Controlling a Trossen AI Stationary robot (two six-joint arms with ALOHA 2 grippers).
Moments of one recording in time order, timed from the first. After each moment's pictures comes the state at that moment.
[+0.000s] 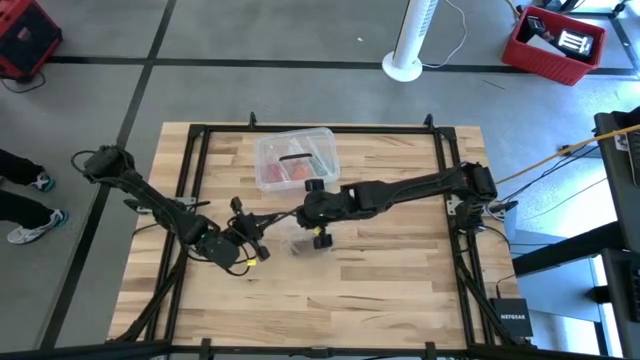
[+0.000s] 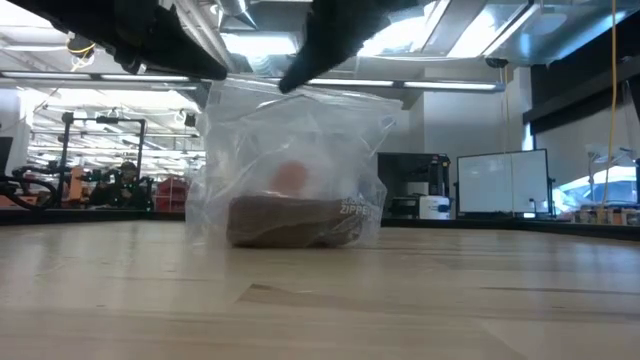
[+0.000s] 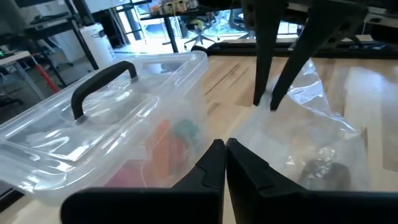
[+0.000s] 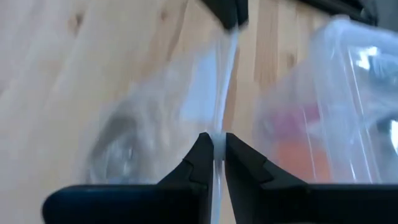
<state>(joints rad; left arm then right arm) -0.58 1.25 0.57 0.13 -1.16 -0.35 0.12 1.89 1.57 -0.51 0.17 -0.22</state>
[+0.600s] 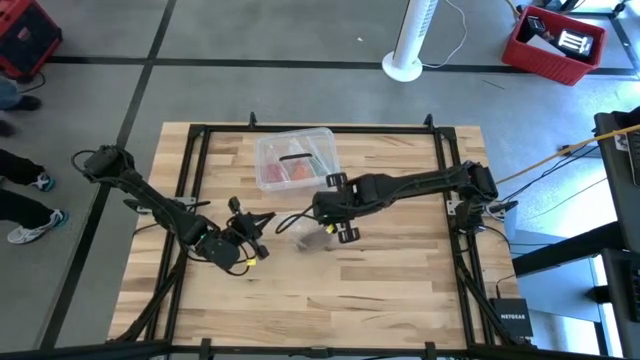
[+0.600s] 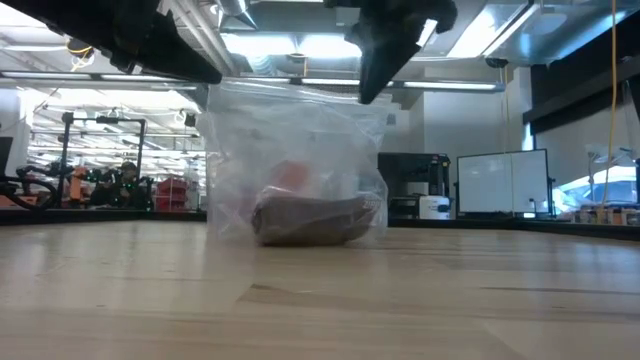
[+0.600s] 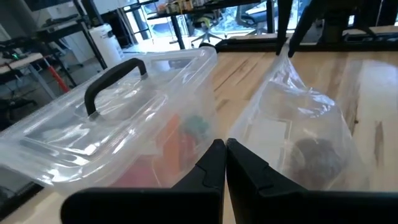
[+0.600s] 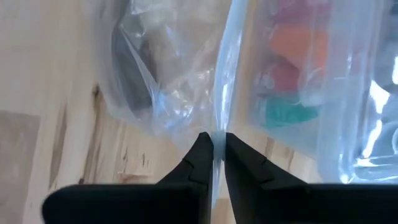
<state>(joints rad) -0.59 1.24 0.57 0.09 -1.19 -0.37 0.12 1.88 1.74 -1.12 0.26 -0.19</state>
